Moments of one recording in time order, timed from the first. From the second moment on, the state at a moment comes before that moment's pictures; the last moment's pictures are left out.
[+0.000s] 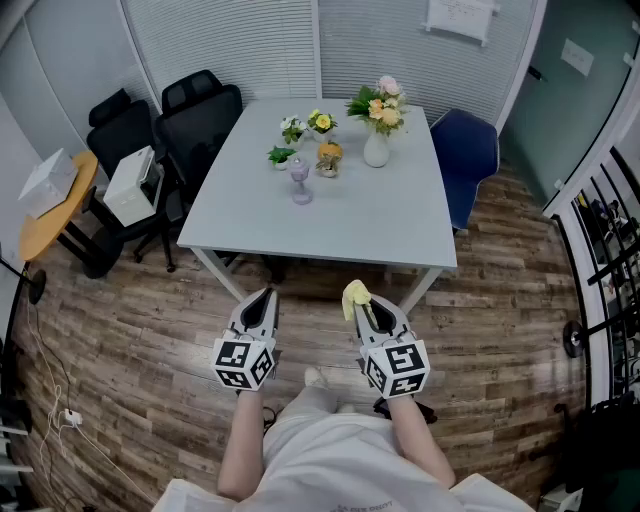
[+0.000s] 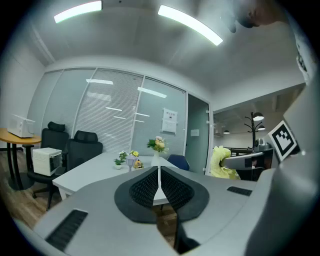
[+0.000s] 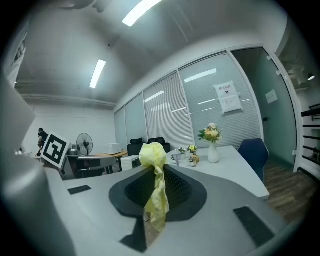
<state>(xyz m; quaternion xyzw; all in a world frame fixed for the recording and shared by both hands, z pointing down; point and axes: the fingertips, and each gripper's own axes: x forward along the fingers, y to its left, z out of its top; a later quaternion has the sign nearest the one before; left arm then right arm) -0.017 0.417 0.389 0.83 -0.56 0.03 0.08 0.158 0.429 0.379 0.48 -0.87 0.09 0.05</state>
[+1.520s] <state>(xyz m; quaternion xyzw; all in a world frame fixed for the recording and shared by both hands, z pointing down) -0.066 0.340 0.453 0.84 -0.52 0.09 0.14 0.097 0.342 0.410 0.44 -0.89 0.16 0.02</state>
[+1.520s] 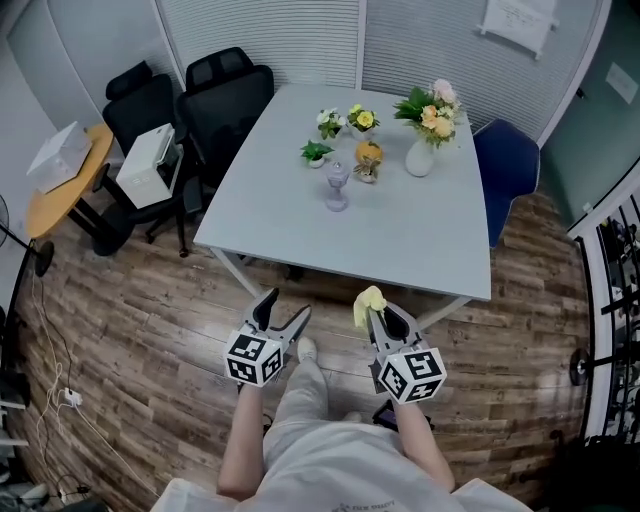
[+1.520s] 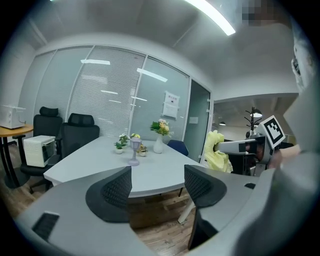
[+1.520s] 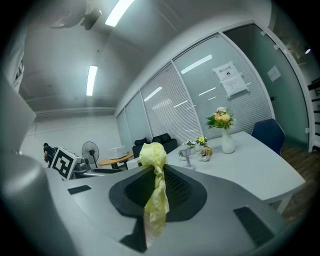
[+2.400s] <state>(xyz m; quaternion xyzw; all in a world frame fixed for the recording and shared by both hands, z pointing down) -0.103 0.052 0.537 0.88 -0.39 0.19 0.17 0.048 0.069 0.451 0.51 -0.82 0.23 0.07</state>
